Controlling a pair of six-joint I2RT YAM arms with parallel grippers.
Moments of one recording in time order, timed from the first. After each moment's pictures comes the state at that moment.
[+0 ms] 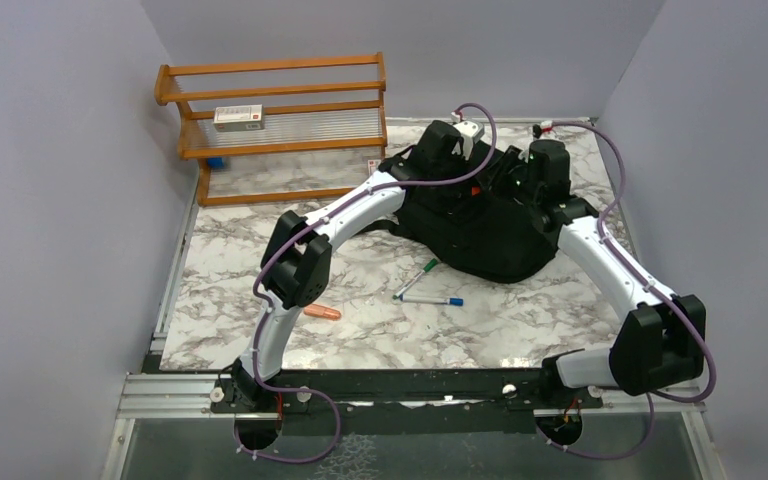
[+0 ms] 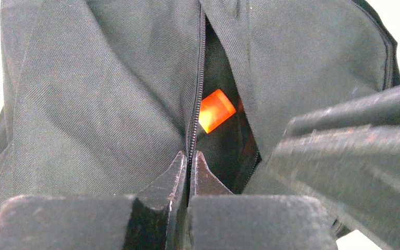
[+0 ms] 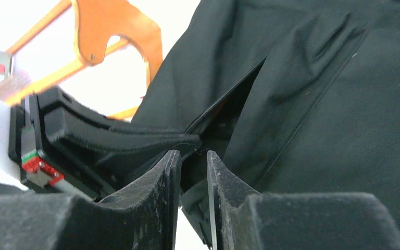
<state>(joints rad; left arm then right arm) -0.76 2.16 1.97 -0.35 0.11 -0.18 0.24 1.35 1.05 -0.10 -0.02 0.60</state>
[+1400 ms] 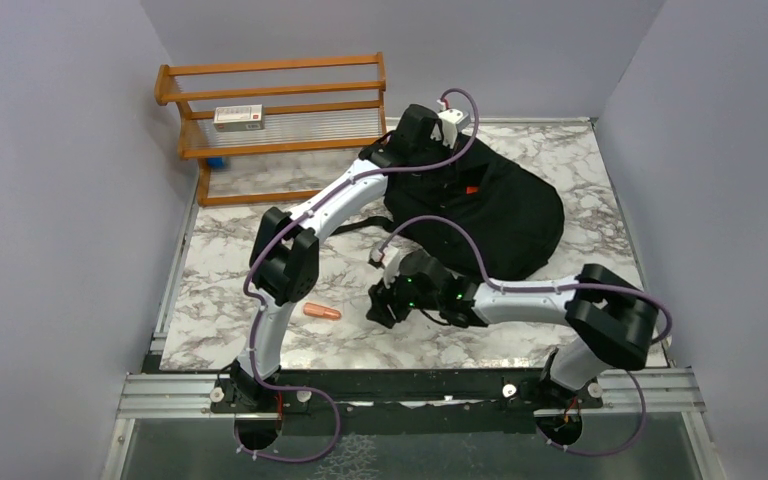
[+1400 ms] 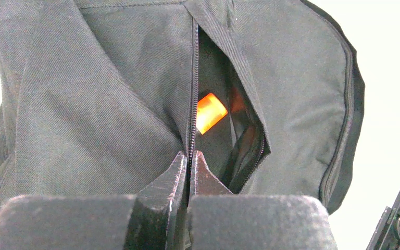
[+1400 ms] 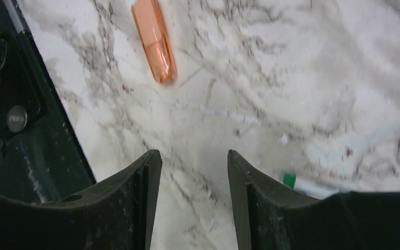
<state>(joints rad) -0.67 2.13 1.97 -0.37 0.34 -0.15 1.05 1.53 0.71 0.22 -0.15 0.23</state>
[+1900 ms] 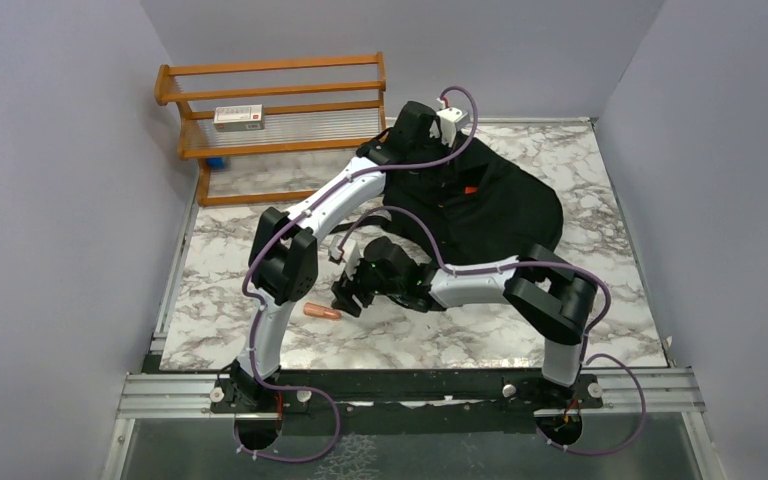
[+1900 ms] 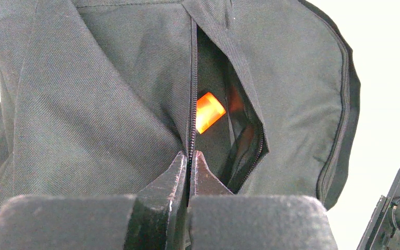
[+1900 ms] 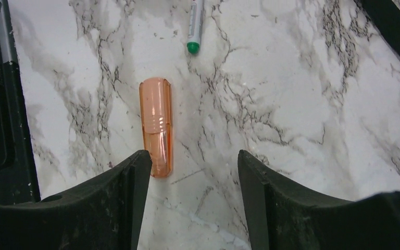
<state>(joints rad) -0.66 2.13 2.00 -0.42 0.37 -0.13 1.06 1.86 0.99 0.38 -0.22 0.00</state>
